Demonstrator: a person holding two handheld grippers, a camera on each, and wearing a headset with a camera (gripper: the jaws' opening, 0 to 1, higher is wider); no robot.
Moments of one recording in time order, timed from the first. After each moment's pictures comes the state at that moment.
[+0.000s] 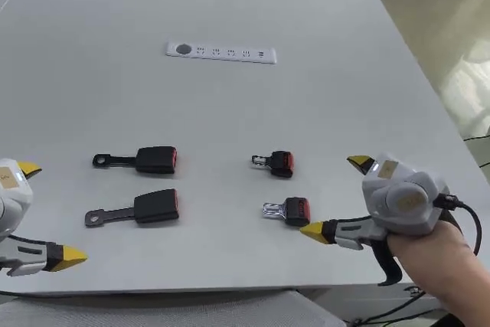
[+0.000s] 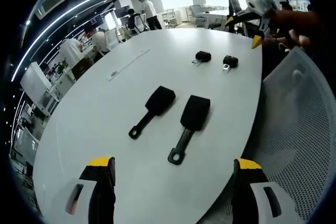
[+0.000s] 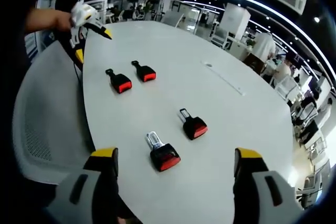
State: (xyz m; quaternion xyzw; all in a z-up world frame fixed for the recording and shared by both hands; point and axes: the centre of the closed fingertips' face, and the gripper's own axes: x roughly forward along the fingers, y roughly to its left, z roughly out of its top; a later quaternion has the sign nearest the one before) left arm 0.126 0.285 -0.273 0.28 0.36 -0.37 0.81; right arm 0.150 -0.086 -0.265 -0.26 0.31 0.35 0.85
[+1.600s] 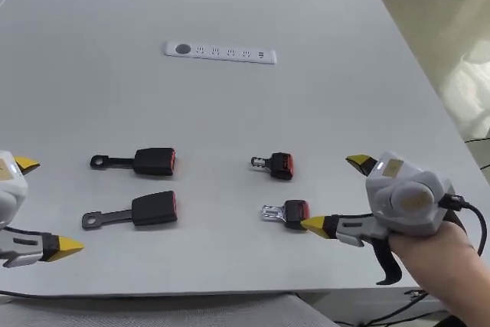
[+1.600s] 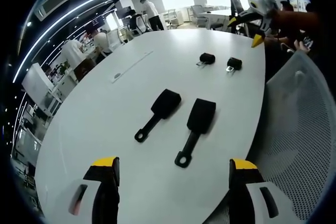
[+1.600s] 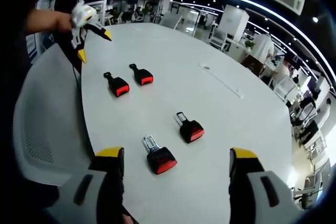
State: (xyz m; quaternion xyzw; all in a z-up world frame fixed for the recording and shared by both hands) left arm 0.137 0.286 -0.265 0.28 0.35 -0.36 0.82; right arm 0.157 -0.088 -0.258 -0.26 0.30 0.35 0.85
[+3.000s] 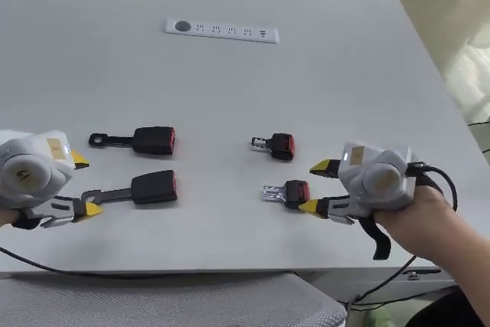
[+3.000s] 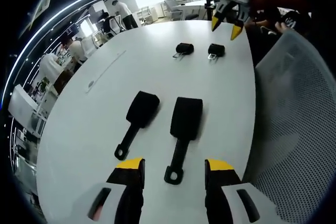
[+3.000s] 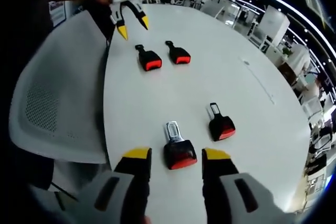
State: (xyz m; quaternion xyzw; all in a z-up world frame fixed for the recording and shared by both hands) left arm 0.149 0.243 -0.306 0.34 0.36 -0.44 0.75; right arm 0.144 -0.065 -0.309 -0.34 0.34 0.47 0.74
